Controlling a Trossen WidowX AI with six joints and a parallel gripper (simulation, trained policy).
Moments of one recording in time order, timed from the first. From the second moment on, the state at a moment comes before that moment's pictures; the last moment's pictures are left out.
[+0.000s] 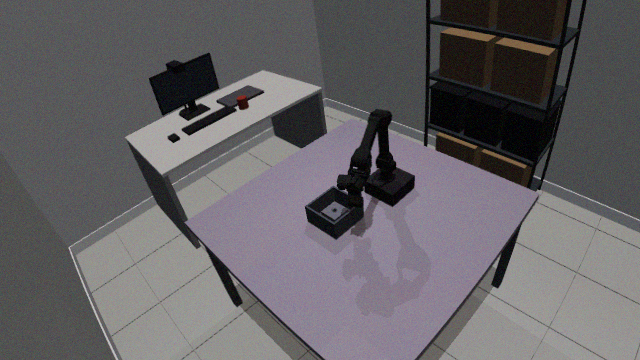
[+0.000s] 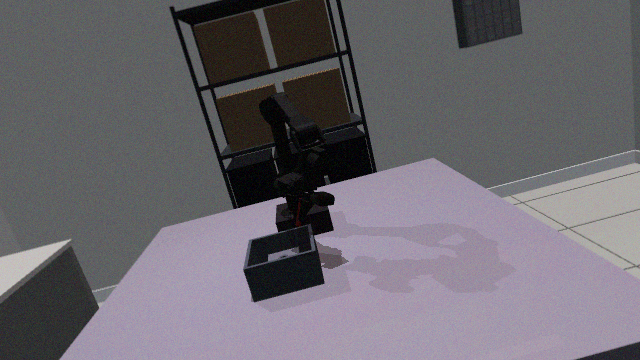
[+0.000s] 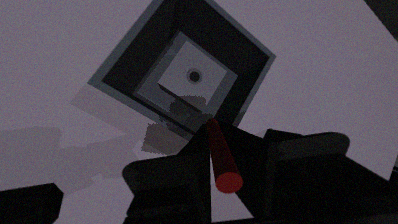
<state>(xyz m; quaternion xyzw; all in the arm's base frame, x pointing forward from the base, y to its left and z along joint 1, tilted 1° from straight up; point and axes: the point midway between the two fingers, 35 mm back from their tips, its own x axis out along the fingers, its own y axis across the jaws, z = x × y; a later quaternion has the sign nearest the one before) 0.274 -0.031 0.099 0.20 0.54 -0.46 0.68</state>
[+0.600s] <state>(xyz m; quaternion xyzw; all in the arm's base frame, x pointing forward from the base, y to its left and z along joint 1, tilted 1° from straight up) 0.308 -0.097 0.074 0.22 0.55 -0.44 0.68</state>
